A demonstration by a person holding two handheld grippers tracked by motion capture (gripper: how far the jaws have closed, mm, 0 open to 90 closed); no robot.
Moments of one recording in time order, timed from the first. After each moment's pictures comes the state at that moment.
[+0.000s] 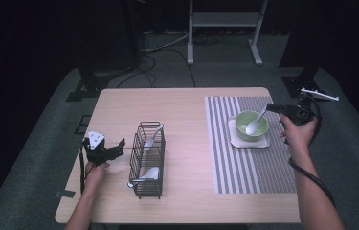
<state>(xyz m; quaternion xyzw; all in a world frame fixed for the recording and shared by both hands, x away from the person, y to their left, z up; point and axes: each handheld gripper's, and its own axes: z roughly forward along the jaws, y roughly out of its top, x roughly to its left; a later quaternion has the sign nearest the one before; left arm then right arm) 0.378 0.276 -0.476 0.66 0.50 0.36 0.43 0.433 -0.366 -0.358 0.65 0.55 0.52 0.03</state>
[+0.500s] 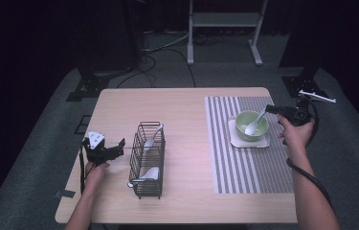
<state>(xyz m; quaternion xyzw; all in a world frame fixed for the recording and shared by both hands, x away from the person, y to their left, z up) 0.378 0.276 -0.476 0.66 0.50 0.36 0.43 0.439 -0.368 -0.372 0.66 0.54 0.52 0.03</state>
